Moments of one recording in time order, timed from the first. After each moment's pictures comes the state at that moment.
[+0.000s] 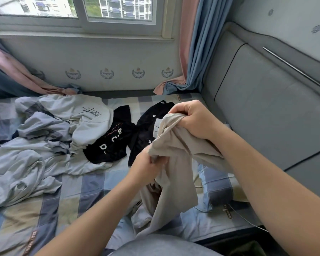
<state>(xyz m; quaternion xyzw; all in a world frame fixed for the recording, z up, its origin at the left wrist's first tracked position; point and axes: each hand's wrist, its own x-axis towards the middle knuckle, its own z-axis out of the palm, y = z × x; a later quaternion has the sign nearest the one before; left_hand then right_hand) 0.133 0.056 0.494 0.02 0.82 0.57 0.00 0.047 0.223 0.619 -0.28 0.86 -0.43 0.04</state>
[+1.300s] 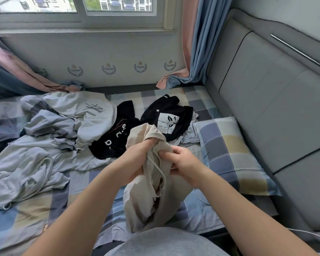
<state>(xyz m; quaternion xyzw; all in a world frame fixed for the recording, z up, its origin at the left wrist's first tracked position) 0.142 0.029 0.547 -0.17 0.62 0.73 0.24 0.123 0.193 0.517 0.05 0.65 -0.69 0.31</state>
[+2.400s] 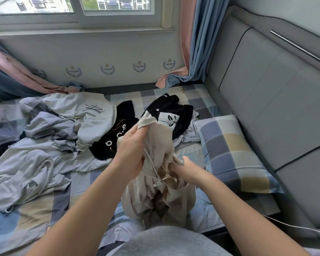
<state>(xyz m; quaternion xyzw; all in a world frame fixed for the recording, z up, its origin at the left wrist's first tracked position) 0.131 0.034 0.561 -0.14 0.55 0.82 0.04 0.113 0.214 0.473 0.09 0.84 -0.39 0.36</state>
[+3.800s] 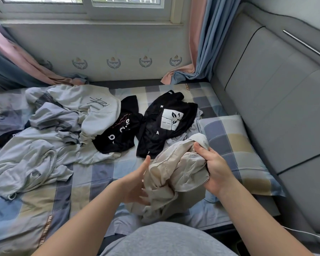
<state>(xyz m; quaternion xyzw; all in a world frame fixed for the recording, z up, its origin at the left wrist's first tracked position) 0.160 -0.008 0.427 -0.21 0.52 0.67 0.49 0.136 0.229 0.518 0.19 0.45 -0.85 0.21</state>
